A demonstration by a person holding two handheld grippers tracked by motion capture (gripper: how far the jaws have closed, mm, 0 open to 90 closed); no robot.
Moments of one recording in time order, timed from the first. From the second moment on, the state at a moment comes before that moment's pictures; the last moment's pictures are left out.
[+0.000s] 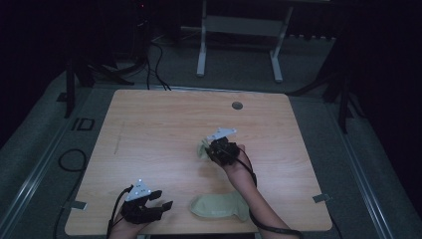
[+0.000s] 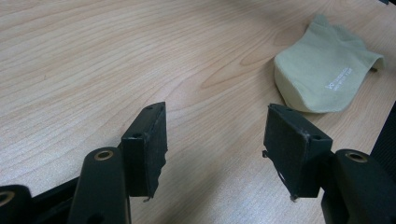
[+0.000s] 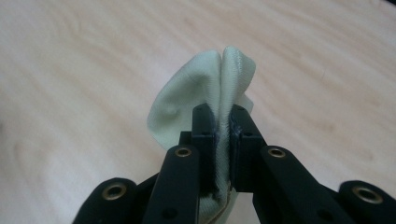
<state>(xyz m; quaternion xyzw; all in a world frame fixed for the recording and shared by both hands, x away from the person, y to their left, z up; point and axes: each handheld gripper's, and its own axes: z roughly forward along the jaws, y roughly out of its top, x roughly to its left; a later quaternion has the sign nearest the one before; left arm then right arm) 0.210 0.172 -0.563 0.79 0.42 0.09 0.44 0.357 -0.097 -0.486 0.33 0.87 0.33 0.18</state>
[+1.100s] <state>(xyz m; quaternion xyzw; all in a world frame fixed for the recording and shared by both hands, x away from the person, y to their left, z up) 0.254 0.120 -0.542 0.81 0.39 0.05 0.43 0.320 -0.138 -0.508 0.35 0.86 0.34 0.14</state>
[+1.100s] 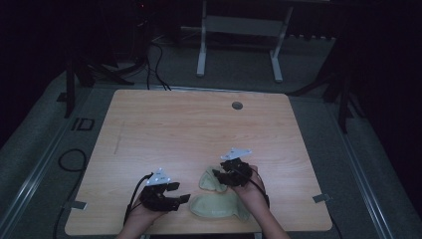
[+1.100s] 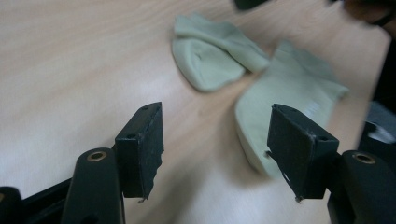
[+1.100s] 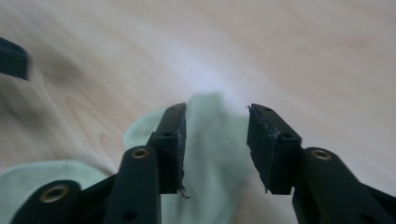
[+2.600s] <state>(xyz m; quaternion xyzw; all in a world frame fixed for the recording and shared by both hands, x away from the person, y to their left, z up) 0.312 0.053 -0.539 0.86 0.37 0.11 0.35 0.323 -0.145 -0.516 0.33 0.87 0.34 0.16</state>
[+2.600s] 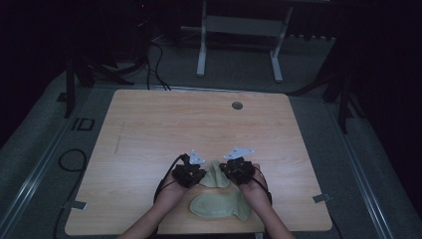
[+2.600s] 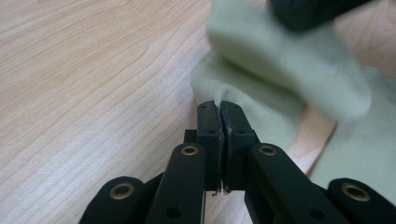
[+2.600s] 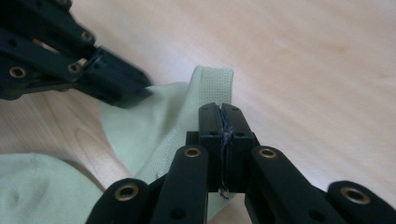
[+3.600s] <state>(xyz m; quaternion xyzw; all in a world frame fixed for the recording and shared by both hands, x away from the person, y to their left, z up) 0.340 0.063 -0.549 0.89 0.34 0.07 0.31 0.341 -0.218 -0.549 0.44 0.83 0.31 0.13</state>
